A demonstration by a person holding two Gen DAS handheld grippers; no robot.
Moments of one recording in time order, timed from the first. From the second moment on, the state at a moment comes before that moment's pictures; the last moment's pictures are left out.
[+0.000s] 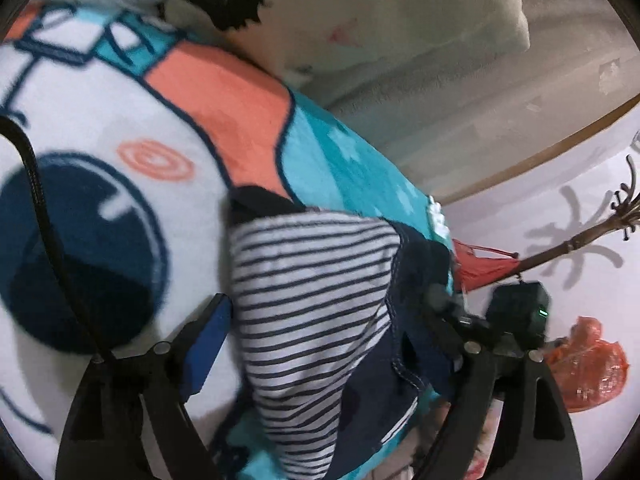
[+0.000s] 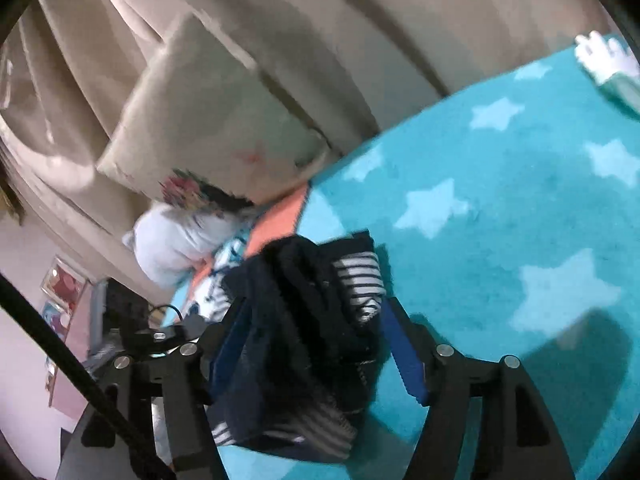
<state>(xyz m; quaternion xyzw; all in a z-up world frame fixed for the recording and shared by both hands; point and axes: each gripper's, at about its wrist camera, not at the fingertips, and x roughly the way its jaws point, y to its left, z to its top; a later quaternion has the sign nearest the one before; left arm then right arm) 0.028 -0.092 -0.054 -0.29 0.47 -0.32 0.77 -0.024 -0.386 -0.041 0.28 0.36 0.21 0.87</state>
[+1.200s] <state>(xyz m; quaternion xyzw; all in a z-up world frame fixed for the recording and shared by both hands) 0.052 -0.035 -0.002 -0.19 0.41 -0.17 0.87 0.073 -0.300 -0.002 0.20 0.34 0.21 0.90</state>
